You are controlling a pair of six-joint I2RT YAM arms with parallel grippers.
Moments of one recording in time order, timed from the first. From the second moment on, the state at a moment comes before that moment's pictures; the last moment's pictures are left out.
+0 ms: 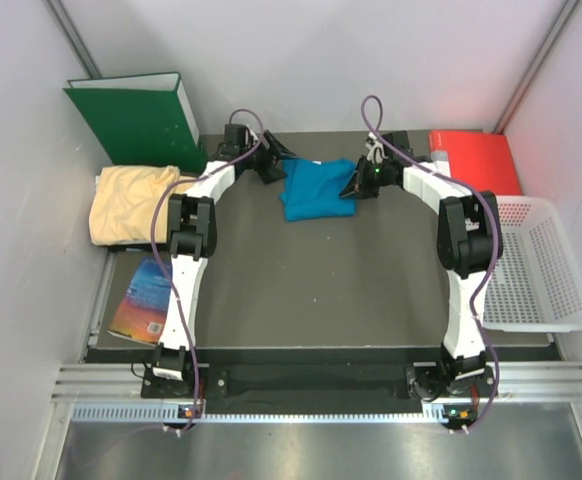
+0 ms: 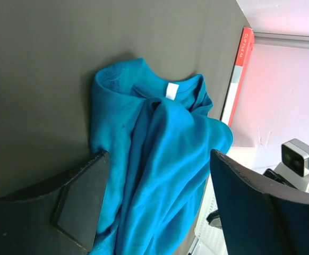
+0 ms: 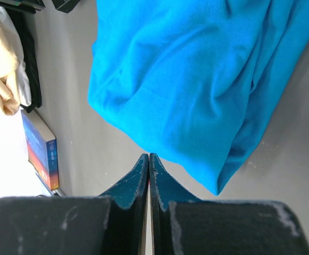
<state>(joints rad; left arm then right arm) -0.17 2.68 2.29 -0.20 0.68 -0.98 0.24 2.14 1.66 -0.39 -0.61 0.51</state>
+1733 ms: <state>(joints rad) -0.18 2.68 2.33 -0.19 0.73 -0.95 0.30 2.22 1.70 -0.41 -0.60 0.52</state>
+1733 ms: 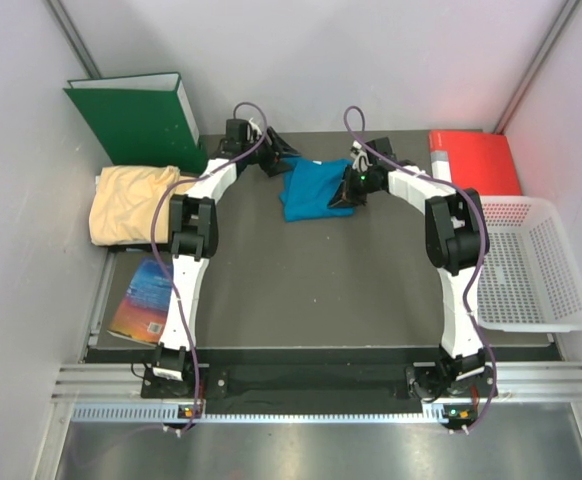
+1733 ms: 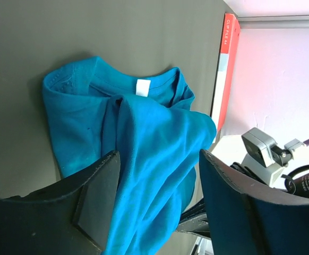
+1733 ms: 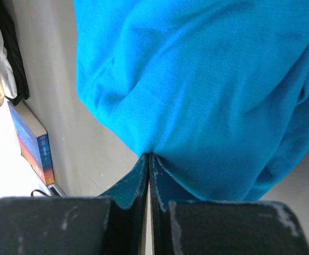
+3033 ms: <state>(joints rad) -0.16 2.72 2.29 -0.09 0.76 -1.00 0.30 2.22 1.70 -0.41 -0.60 0.52</state>
